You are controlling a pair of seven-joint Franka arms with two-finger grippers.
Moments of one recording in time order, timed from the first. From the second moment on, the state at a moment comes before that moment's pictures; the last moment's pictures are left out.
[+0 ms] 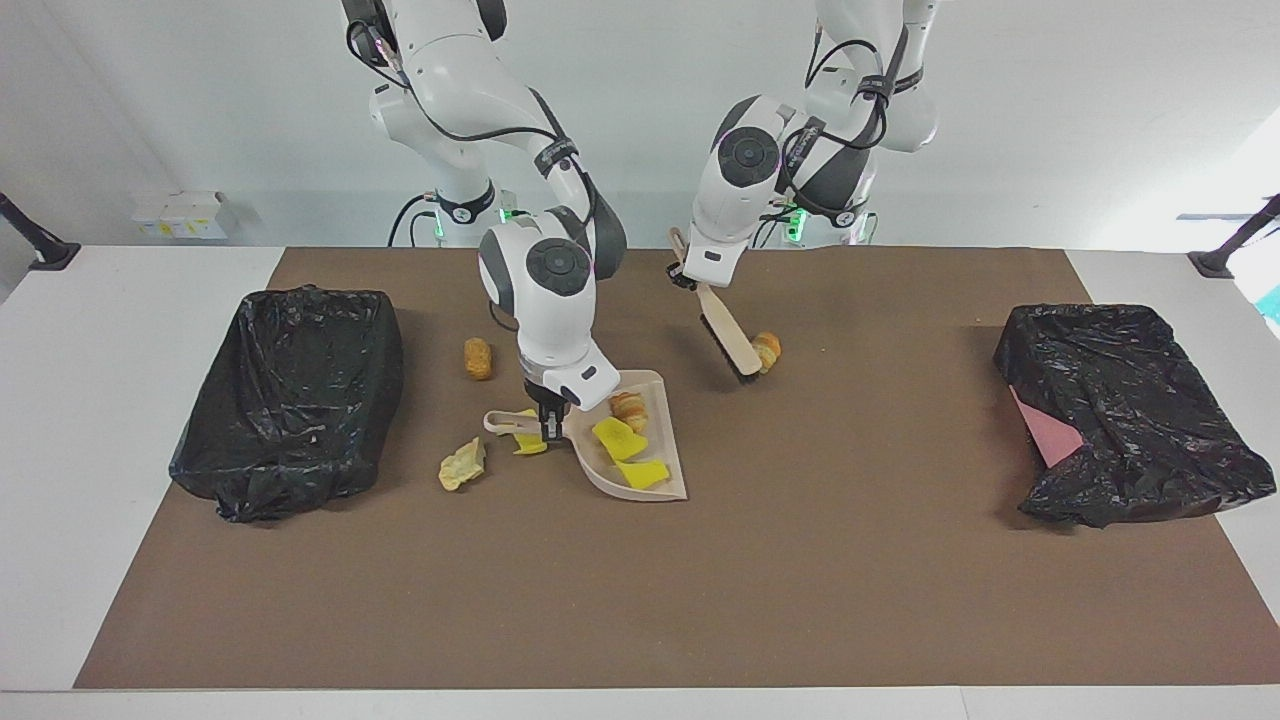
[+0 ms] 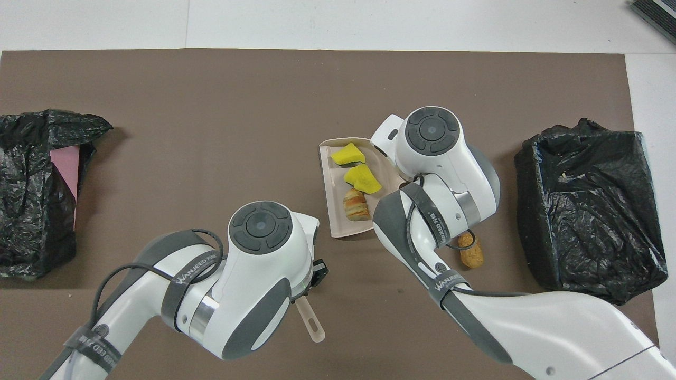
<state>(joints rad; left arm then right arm) -0.66 0.01 -0.05 -2.09 -0.20 1.82 -1.10 0.35 0.41 0.05 -1.70 -0.18 2.08 -1.15</state>
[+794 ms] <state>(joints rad) -0.66 -0.20 -0.05 -2.44 -0.08 2.05 -1.20 0.35 0.42 0.05 -1.70 -0.18 2.09 -1.15</state>
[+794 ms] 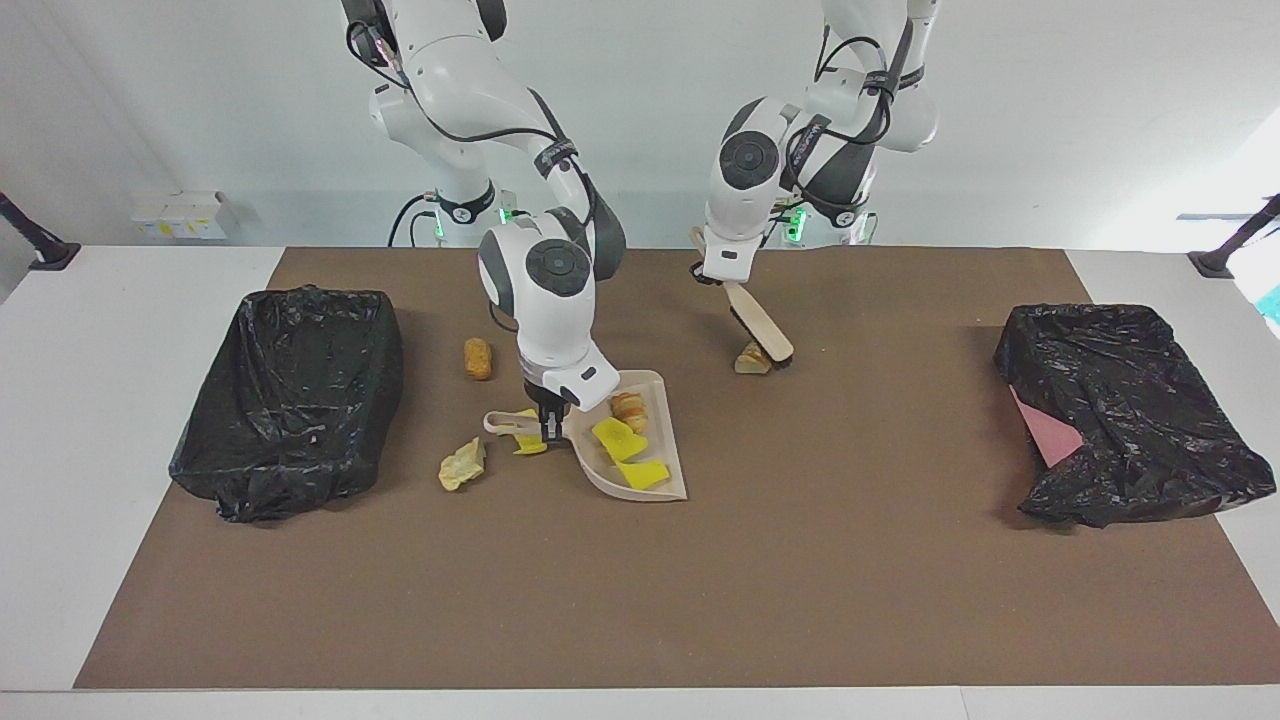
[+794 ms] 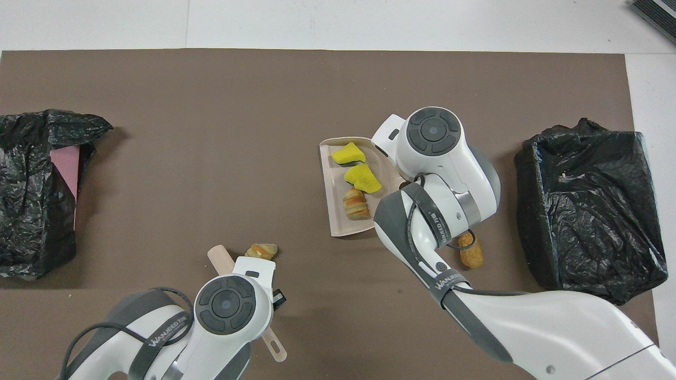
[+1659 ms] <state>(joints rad) -0.66 0.15 -0.06 -2.12 -0.18 2.23 -0.59 0.35 0.42 0.05 -1.70 -0.18 2.09 -1.15</state>
